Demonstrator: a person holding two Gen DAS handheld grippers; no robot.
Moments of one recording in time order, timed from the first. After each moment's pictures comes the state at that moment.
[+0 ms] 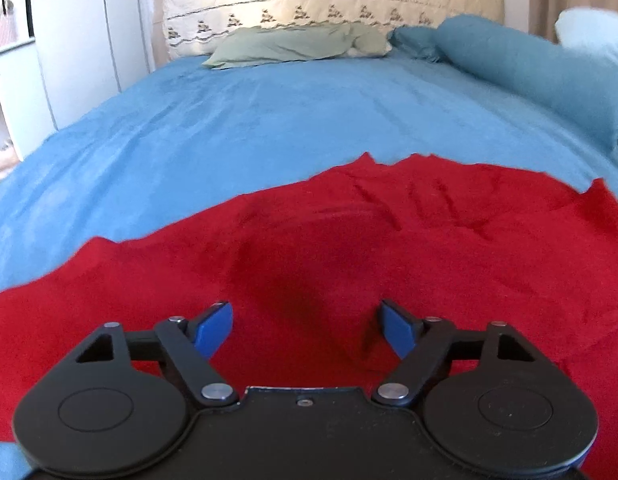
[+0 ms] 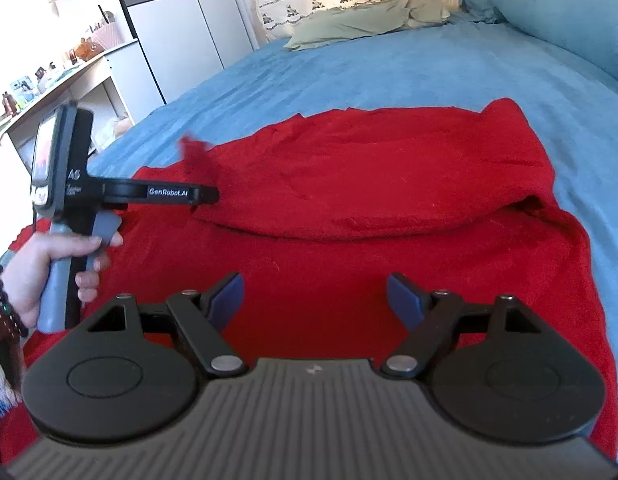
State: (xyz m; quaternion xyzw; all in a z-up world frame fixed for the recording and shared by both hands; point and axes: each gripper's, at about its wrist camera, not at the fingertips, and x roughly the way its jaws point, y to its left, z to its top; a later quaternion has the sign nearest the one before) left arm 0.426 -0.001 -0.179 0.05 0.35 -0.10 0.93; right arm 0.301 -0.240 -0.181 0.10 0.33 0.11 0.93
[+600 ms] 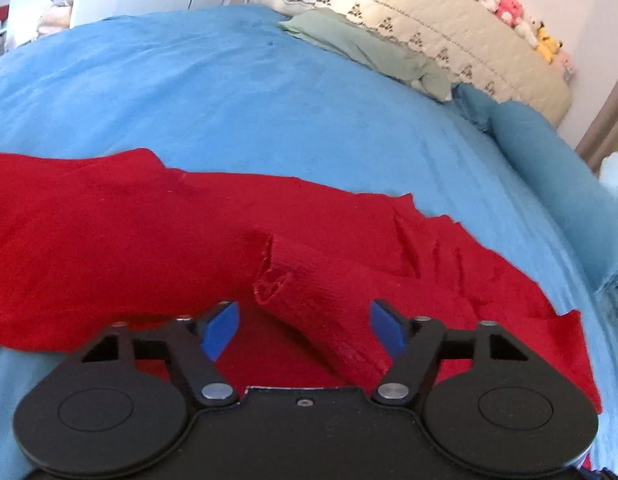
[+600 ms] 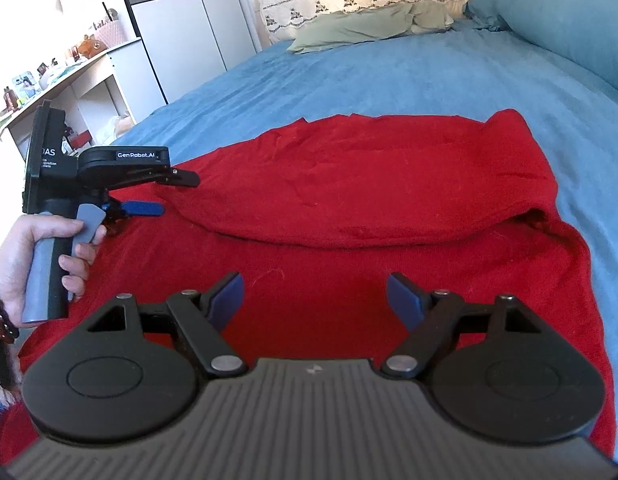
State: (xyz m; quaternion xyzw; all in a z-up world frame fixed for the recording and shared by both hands) left arm 0.433 0.055 -0.168 -0.16 0.39 -0.05 0.91; right arm 0.303 -0.229 -0.175 0.08 0.33 0.11 0.93
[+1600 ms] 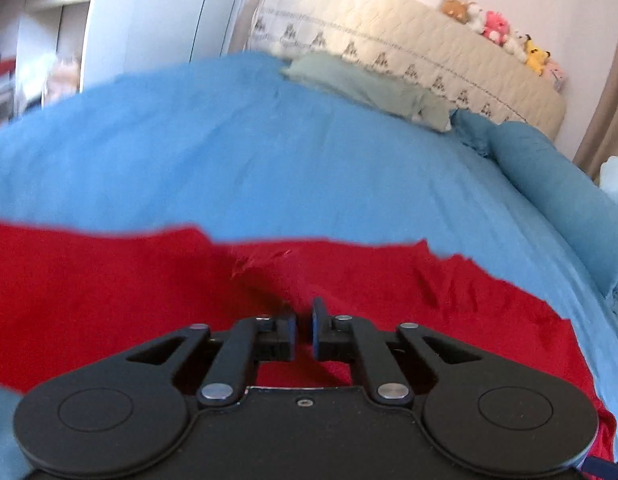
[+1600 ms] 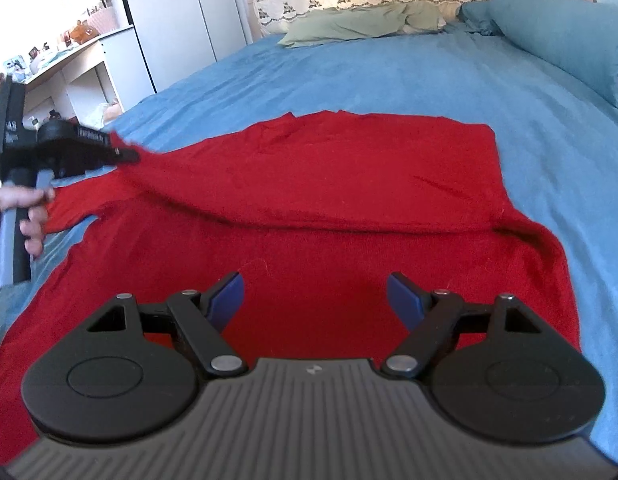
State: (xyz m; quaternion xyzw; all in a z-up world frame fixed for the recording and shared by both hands) left arm 0.422 0.086 -0.151 -0.14 0.33 -0.04 0.93; right arm 0.301 -0.229 -0.174 0.06 0.33 0.09 0.94
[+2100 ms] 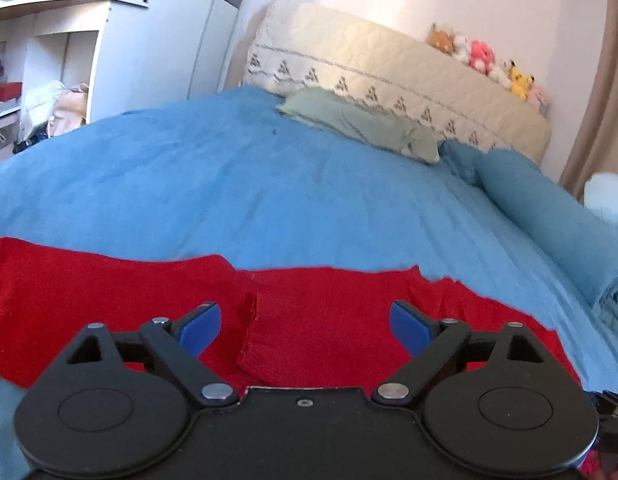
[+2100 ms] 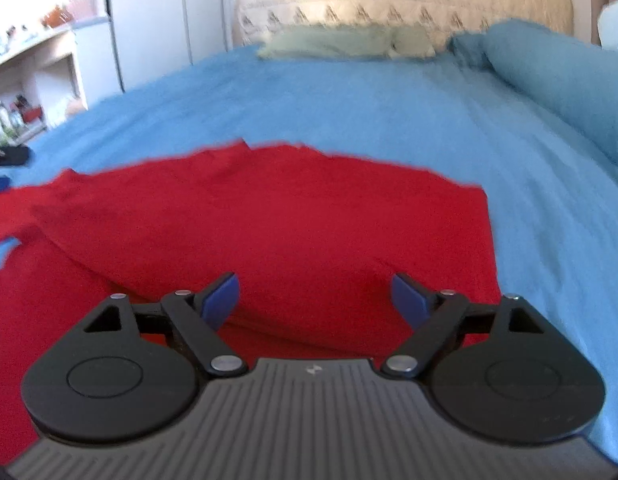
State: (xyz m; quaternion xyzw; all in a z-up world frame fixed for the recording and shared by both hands) left arm 0.395 0.100 -0.133 -0.13 0.28 -0.05 0.95; right arm 0.389 -0.240 -0.191 0.00 0.32 0.05 0.95
